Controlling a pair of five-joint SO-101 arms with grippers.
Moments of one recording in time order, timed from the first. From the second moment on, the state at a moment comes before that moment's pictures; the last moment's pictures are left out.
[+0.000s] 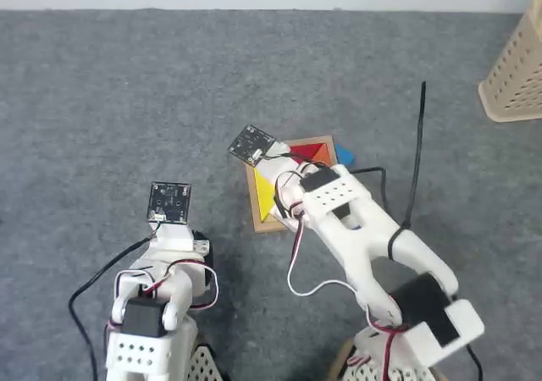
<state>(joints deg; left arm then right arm) 1.1 -103.3 97.1 72.0 9.5 -33.5 -1.6 36.0 45.1 25.1</state>
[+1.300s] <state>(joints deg) 1.1 -103.3 97.1 72.0 9.5 -33.4 -0.1 35.5 41.8 22.1</state>
